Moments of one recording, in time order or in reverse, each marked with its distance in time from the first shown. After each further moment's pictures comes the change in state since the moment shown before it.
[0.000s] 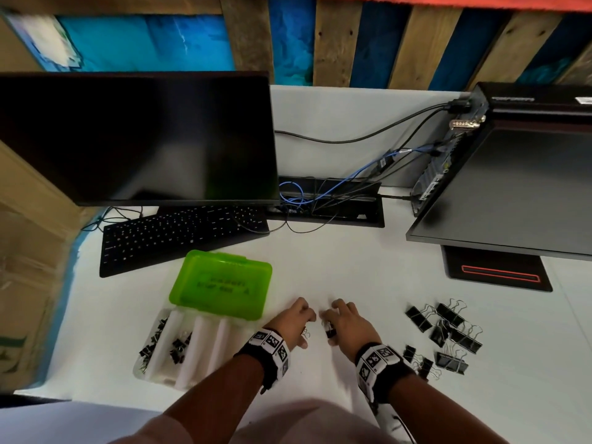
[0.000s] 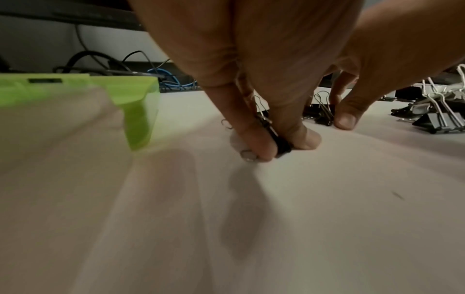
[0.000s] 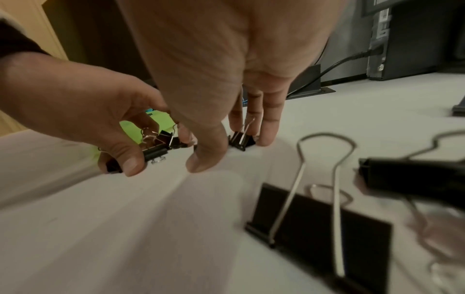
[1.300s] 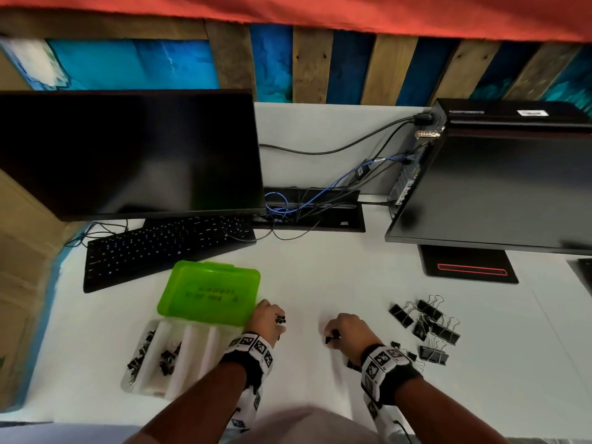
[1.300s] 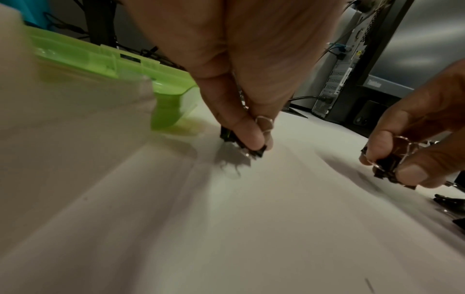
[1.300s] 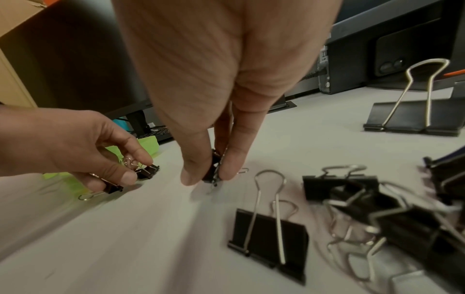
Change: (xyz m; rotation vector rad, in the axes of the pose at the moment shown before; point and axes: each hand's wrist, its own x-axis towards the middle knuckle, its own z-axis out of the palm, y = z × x) left_hand -0.006 -0.013 -0.002 -0.301 0.335 -0.221; right_hand -0.022 0.014 -0.010 0.260 0.018 0.093
